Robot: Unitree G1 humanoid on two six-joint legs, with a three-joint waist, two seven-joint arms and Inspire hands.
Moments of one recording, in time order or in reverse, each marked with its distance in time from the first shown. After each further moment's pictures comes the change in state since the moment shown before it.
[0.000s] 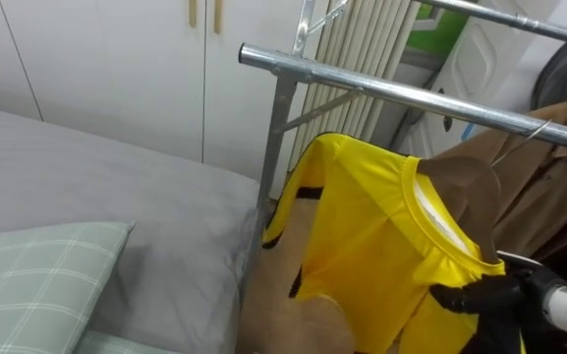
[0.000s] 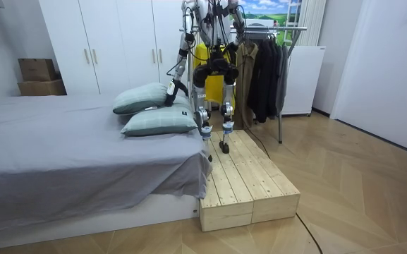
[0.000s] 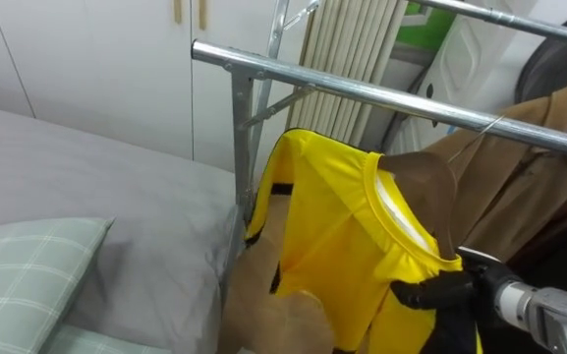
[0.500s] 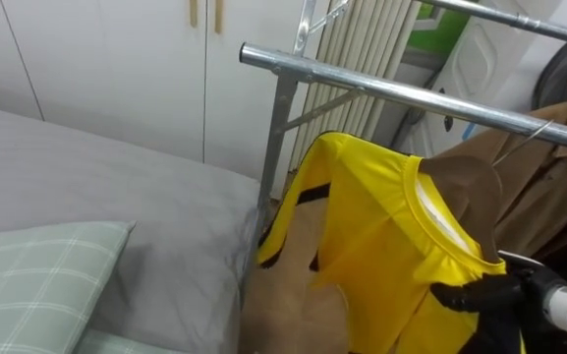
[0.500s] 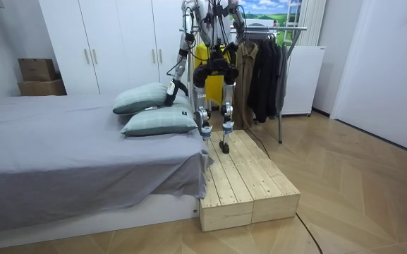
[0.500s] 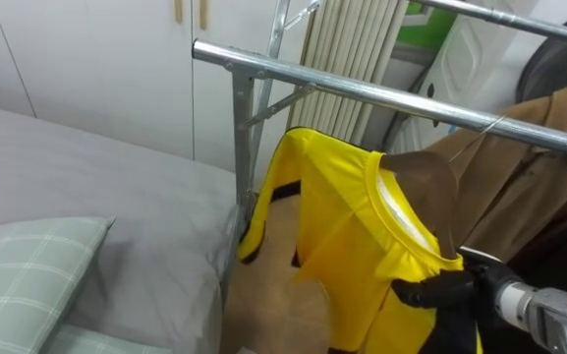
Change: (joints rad) left arm 0.000 0.000 0.000 -0.005 0.001 0.000 0.001; right arm 0.000 0.000 0.001 0.000 0.012 0.000 -0.019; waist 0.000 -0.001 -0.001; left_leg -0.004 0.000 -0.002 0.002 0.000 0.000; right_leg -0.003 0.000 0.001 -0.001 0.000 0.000
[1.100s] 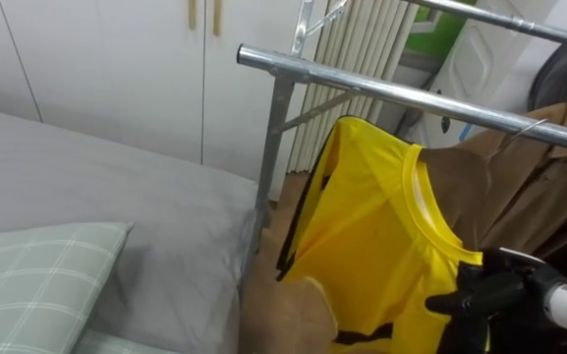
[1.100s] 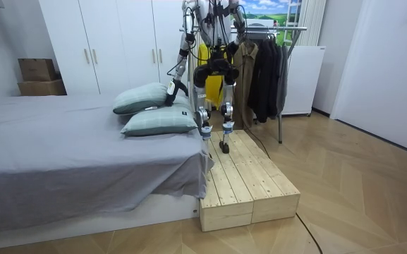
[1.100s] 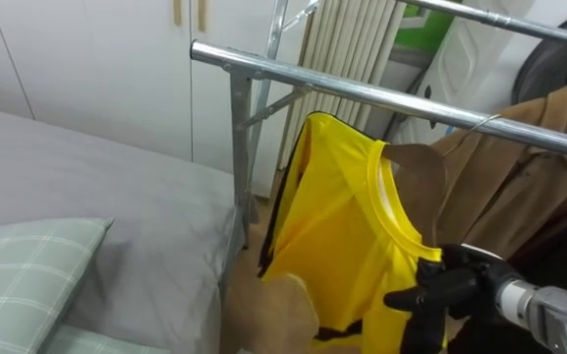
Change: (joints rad) left arm 0.000 0.000 0.000 -0.003 0.000 0.000 0.009; right arm 0.000 -0.001 -0.007 -0.006 0.010 0.000 -0.002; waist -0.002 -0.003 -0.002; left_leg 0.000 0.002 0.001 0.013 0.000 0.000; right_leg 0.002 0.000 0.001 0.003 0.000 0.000
